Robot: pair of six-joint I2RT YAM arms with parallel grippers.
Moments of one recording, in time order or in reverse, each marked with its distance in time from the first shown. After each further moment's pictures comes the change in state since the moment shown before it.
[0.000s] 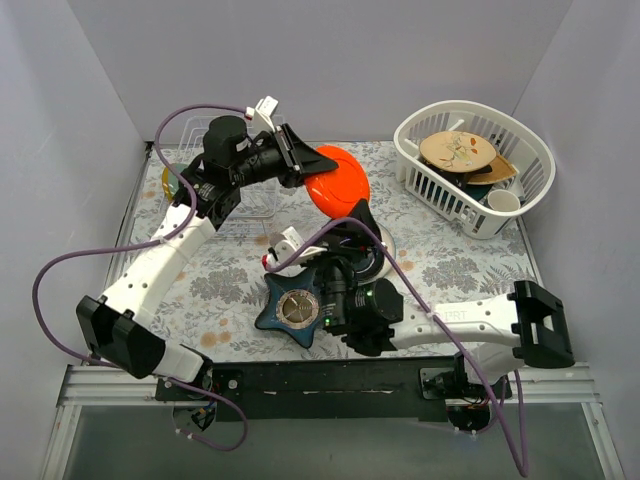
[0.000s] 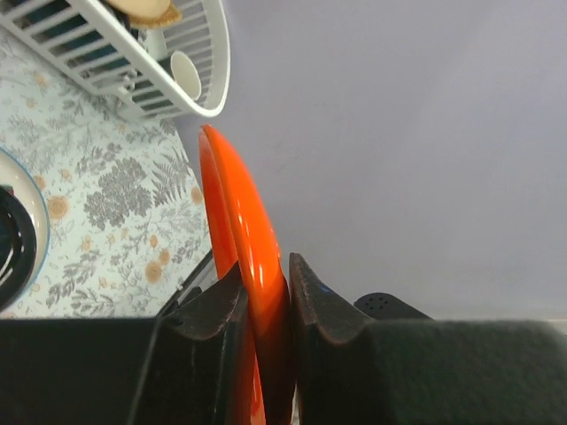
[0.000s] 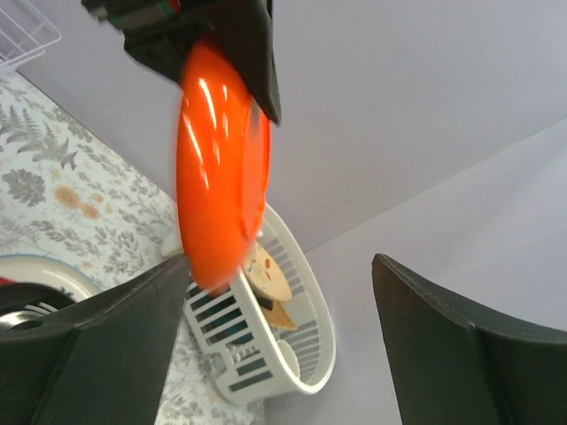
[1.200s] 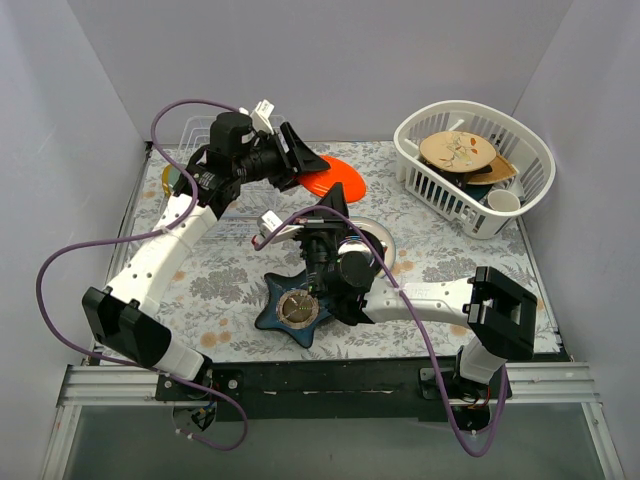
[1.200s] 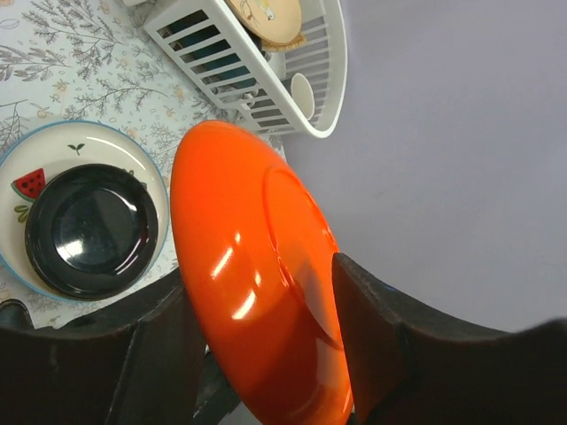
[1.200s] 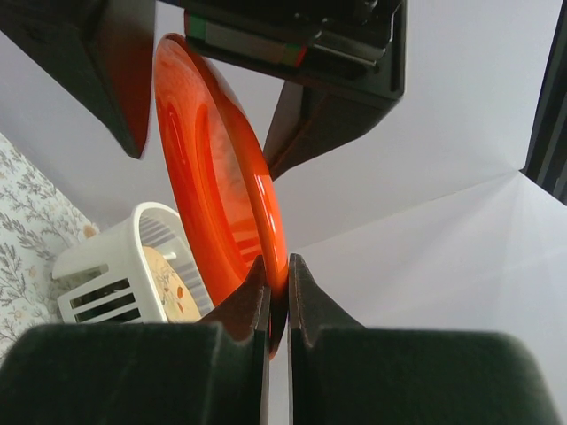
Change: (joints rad) left arm 0.026 0.056 0.092 -0.235 -0.139 0.190; right arm -0.200 0.161 0.000 0.027 -0.197 -0.134
